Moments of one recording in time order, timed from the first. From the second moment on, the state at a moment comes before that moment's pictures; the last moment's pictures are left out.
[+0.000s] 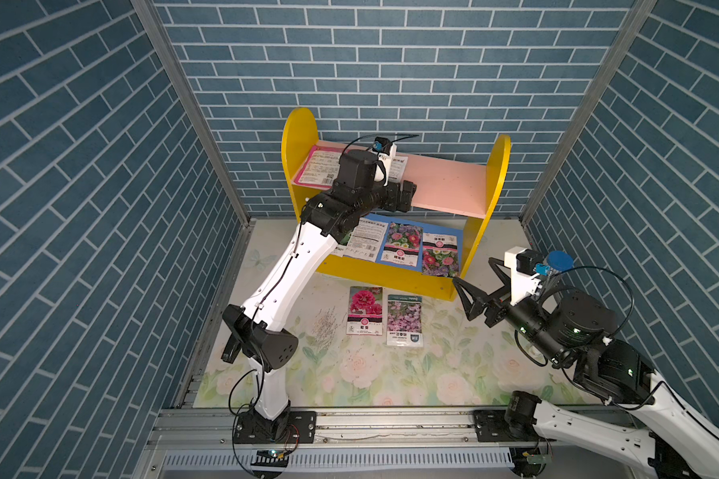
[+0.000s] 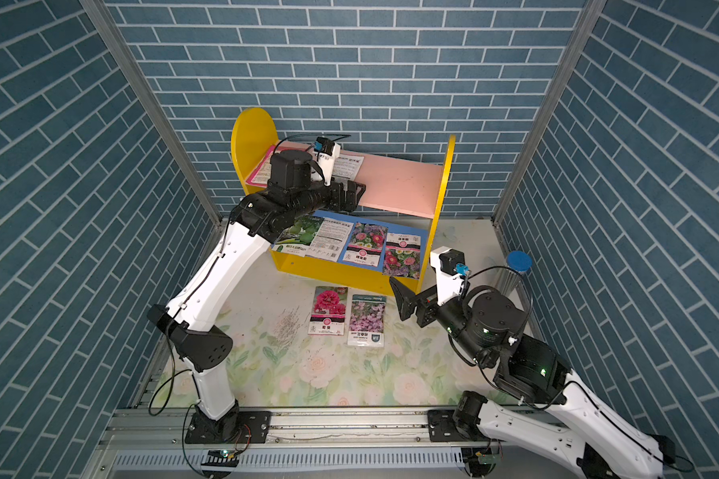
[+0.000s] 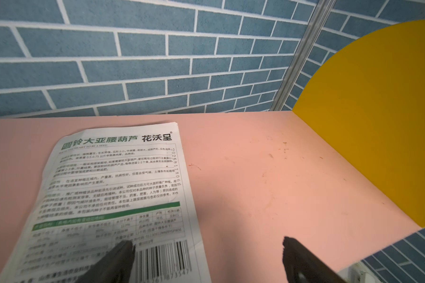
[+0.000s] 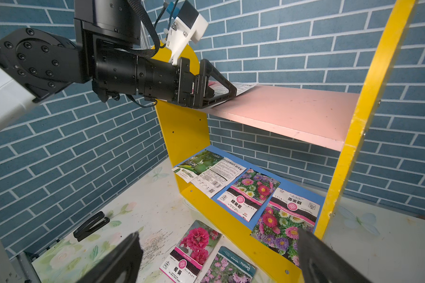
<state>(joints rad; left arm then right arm) -0.61 1.87 2.28 -0.72 0.04 -0.19 1.05 0.69 1.12 -0.51 0.40 0.13</state>
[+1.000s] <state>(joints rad) -0.49 1.47 2.01 -0.67 0.11 -0.50 1.05 0.66 1.11 -0.51 0.41 0.13</state>
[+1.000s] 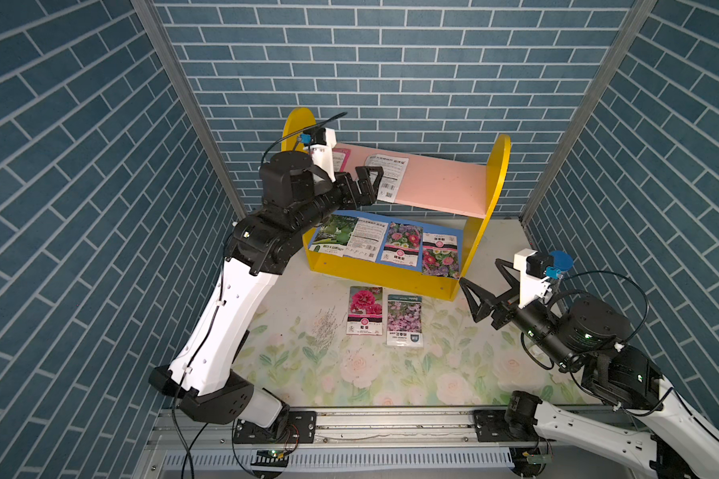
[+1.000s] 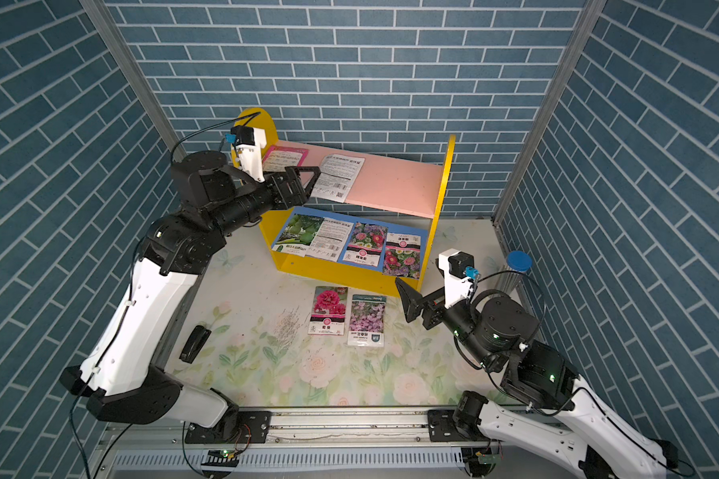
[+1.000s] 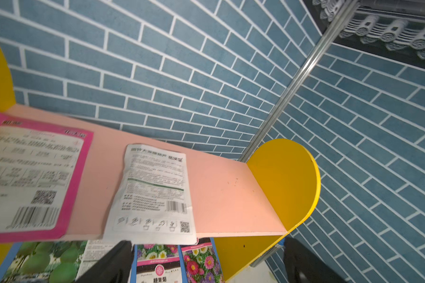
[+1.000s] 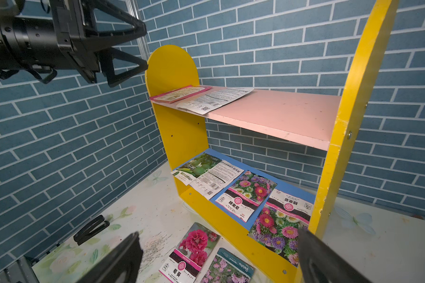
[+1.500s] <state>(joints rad) -0.35 1.49 1.86 -0.66 0.34 -0.65 1.05 0.64 1.08 -0.50 0.40 0.13</state>
